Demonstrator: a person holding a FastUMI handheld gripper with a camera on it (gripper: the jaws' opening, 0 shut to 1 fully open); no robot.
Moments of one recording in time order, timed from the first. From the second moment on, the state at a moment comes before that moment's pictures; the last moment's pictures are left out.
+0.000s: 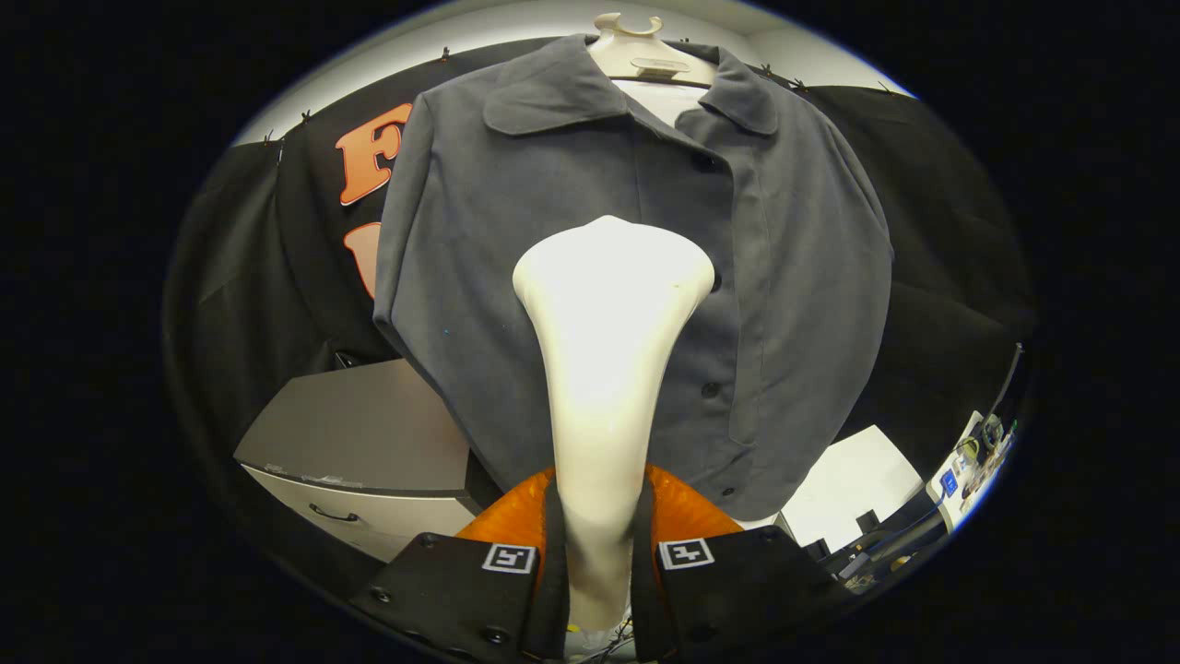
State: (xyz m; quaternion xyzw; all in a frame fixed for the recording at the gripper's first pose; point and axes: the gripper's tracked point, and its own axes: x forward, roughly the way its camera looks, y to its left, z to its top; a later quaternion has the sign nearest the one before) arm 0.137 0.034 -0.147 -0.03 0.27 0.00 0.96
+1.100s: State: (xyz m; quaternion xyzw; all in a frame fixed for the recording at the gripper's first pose) arm 0.087 -0.010 -0.307 -0.02 0.41 -0.04 0.91
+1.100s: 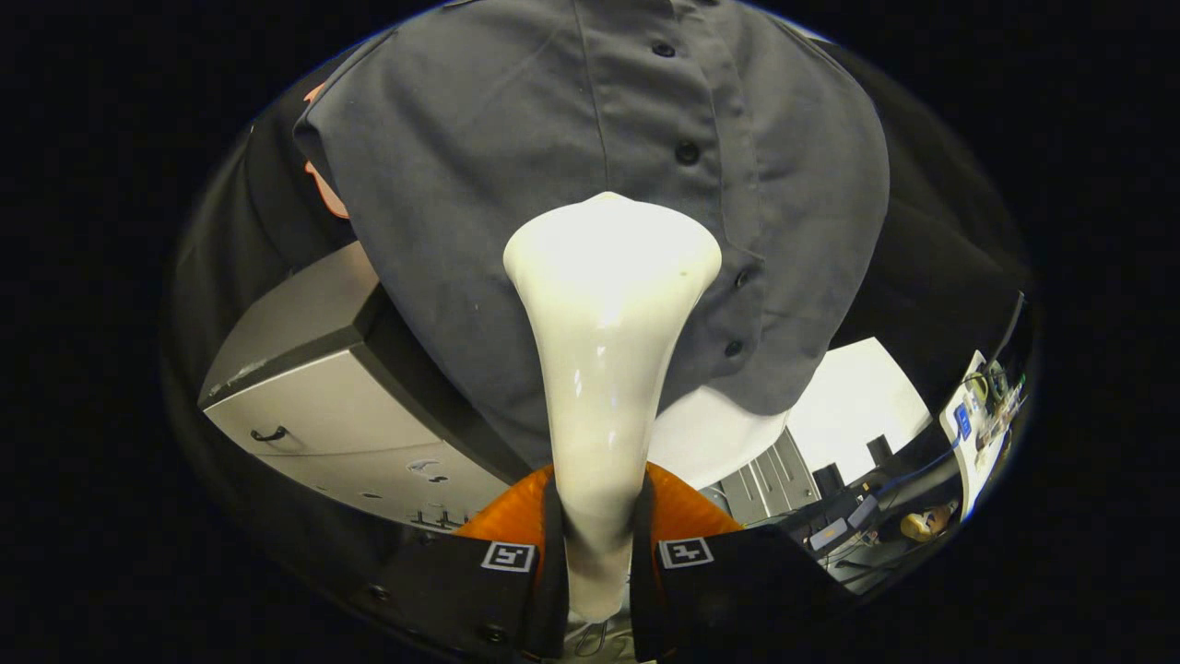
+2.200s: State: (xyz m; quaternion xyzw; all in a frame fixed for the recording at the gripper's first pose) arm 0.061 -0.040 -0.395 0.01 0.48 -0.05 0.88
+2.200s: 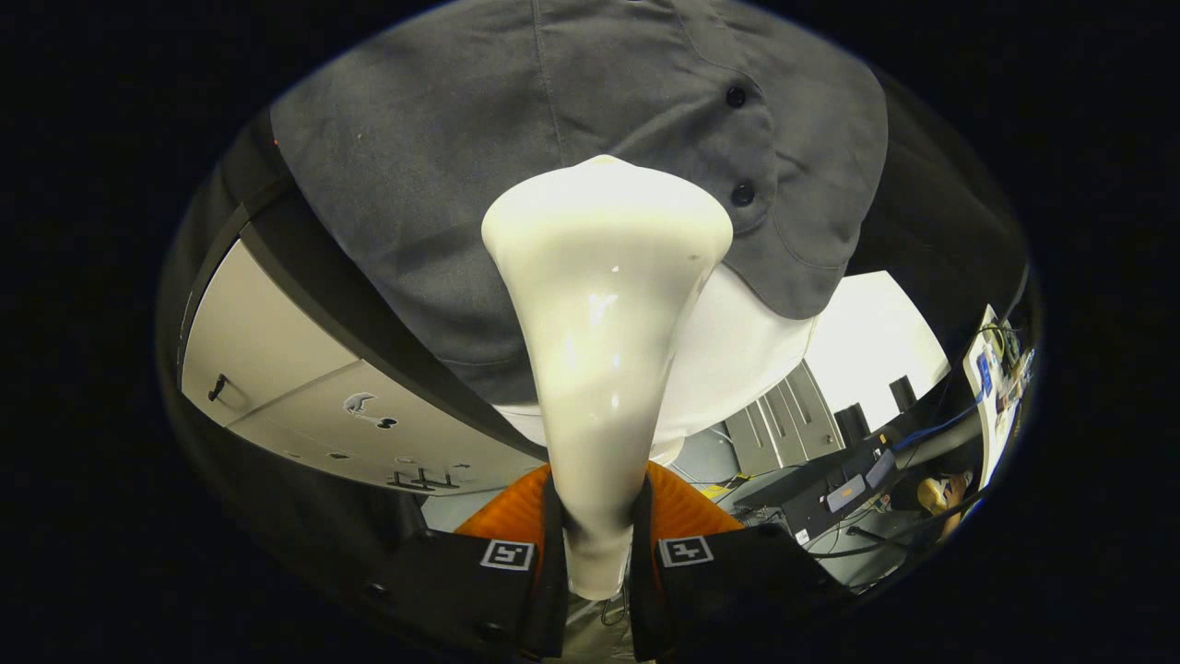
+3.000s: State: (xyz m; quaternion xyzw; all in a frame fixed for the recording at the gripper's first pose) arm 0.063 -0.041 -0.215 -0.03 0.36 -0.04 0.93
